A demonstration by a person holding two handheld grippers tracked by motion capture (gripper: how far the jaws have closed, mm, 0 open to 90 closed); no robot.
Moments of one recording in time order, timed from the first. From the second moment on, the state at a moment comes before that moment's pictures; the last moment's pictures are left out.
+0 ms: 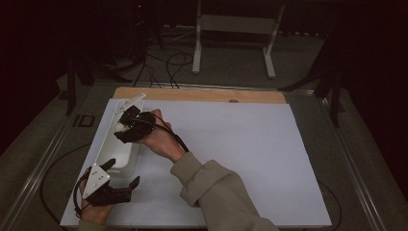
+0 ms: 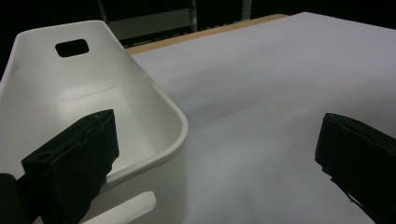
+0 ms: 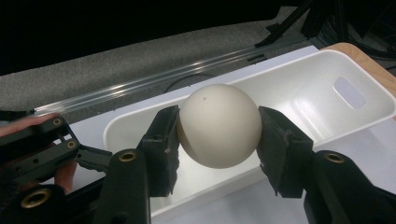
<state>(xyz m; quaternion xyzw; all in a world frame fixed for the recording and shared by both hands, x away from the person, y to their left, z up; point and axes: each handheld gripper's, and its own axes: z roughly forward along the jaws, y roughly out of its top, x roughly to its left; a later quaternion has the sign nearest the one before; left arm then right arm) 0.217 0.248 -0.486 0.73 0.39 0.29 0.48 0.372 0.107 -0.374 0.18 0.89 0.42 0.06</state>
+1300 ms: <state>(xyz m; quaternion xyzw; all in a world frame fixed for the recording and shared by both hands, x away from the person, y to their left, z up) 0.217 0.248 -0.486 0.73 0.39 0.28 0.48 0.373 0.123 -0.384 0.20 0.89 0.40 0.06</state>
